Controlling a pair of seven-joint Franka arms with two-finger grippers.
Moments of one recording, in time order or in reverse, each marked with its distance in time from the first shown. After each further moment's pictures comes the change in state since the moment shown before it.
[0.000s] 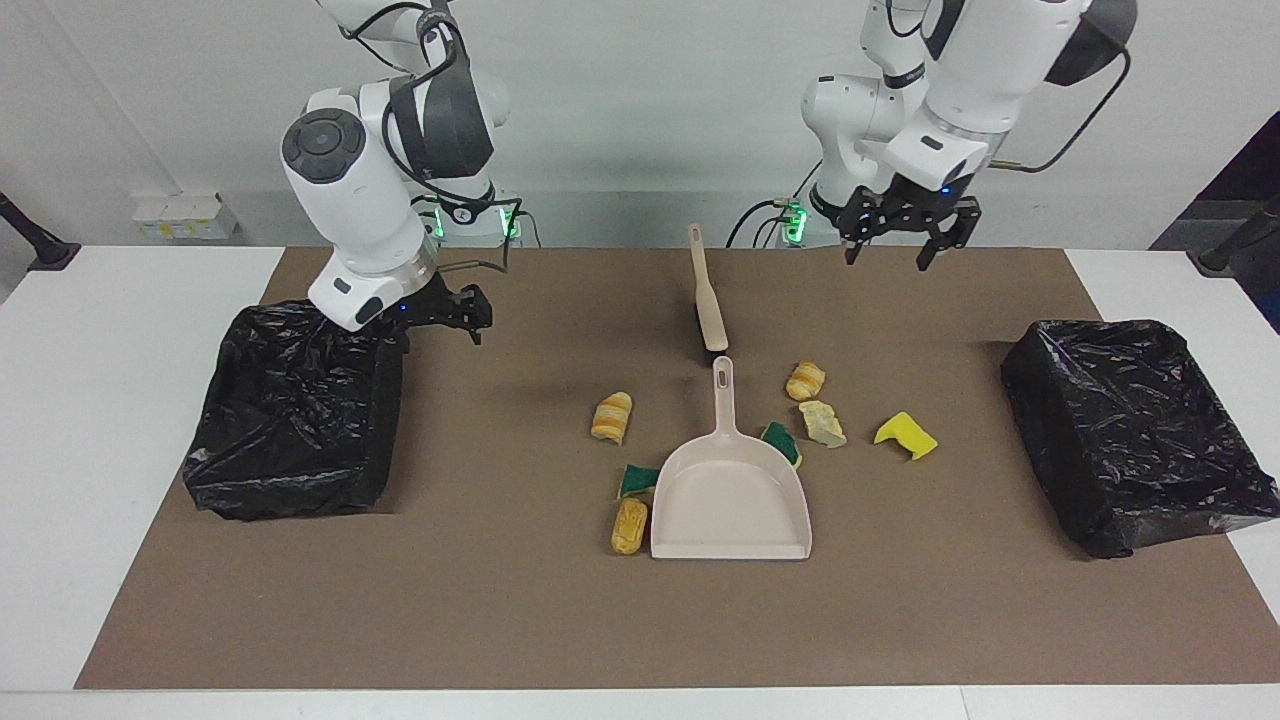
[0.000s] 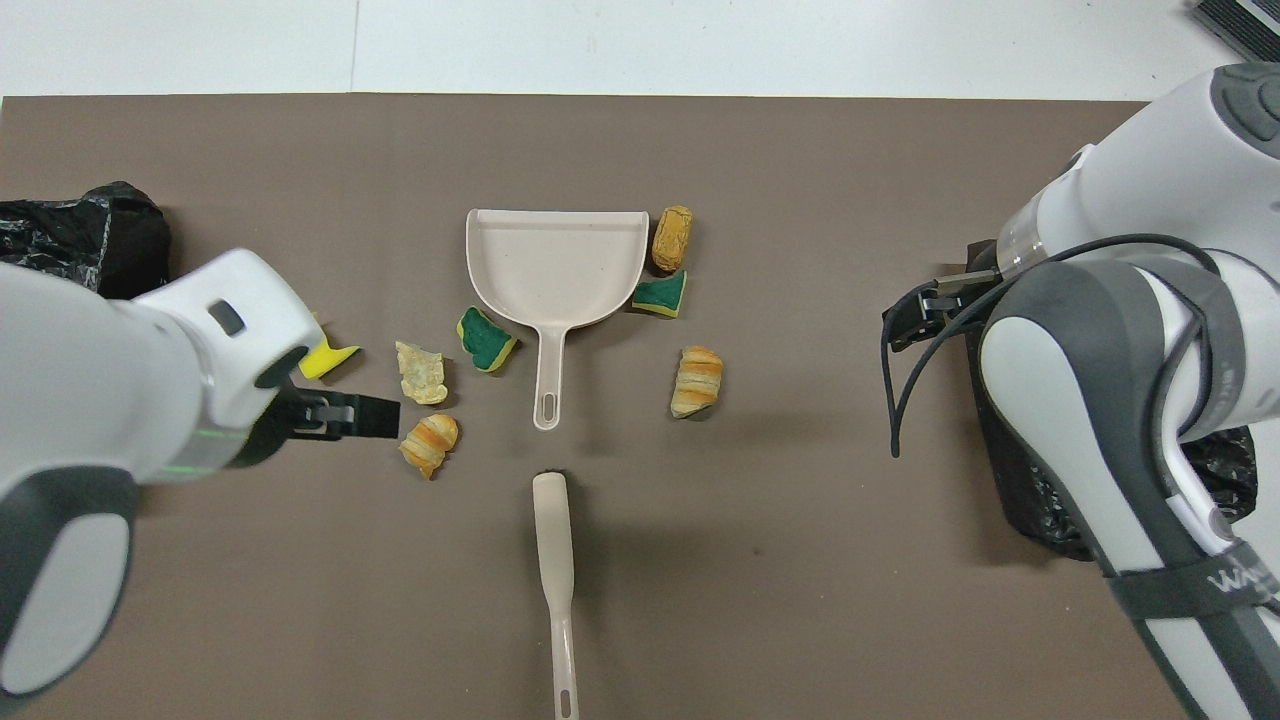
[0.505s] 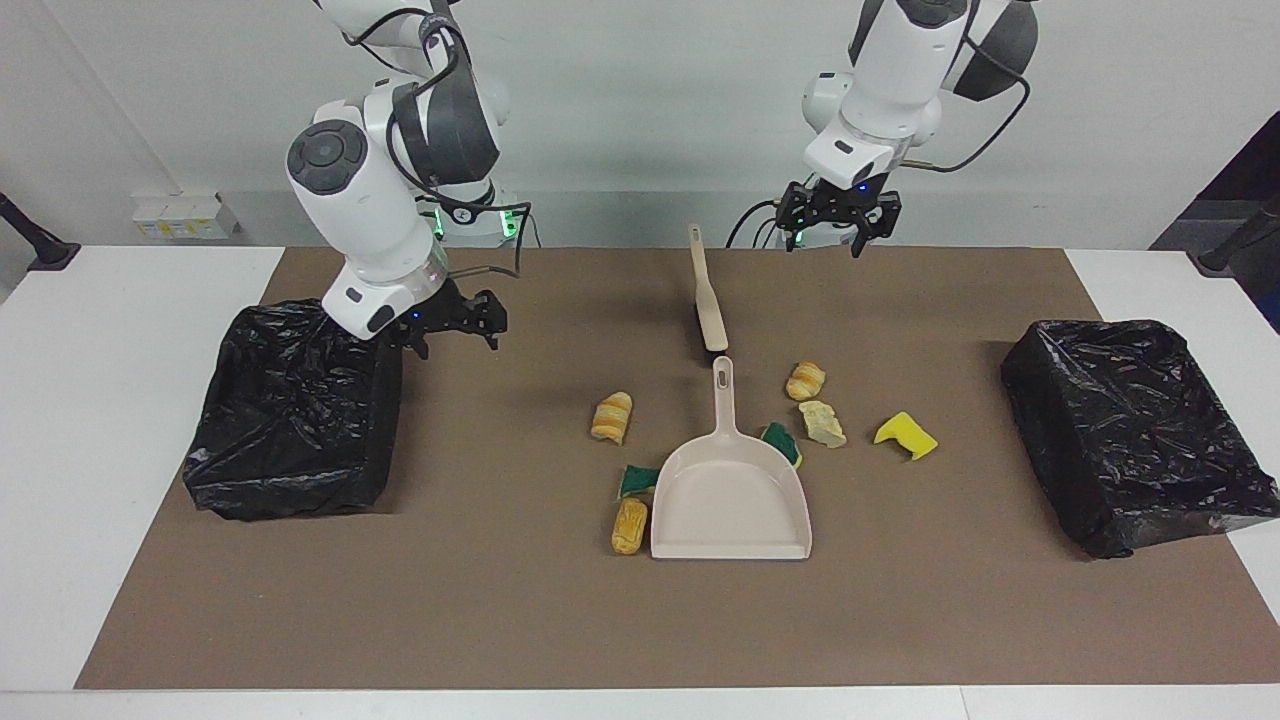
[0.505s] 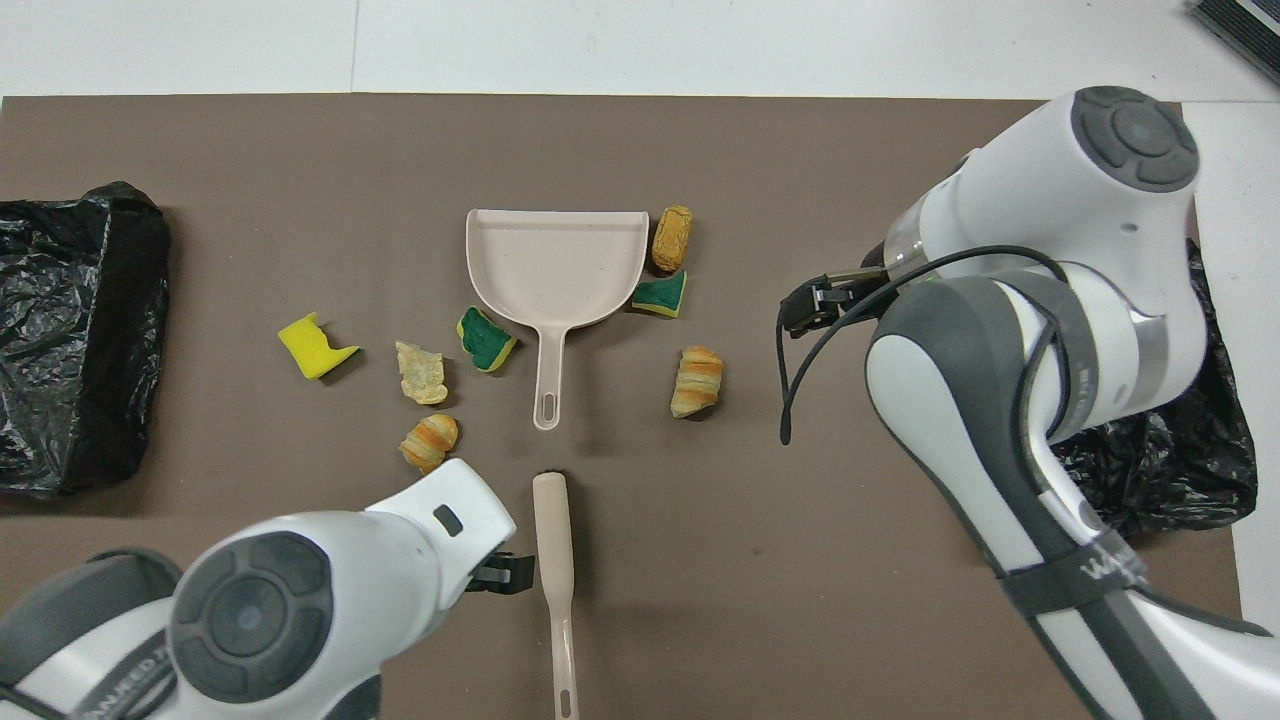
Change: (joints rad) left arm -0.264 -0.138 -0.004 -0.384 0.000 0.194 -0.230; right arm 0.102 0.060 0.020 0.000 0.077 0.153 0.083
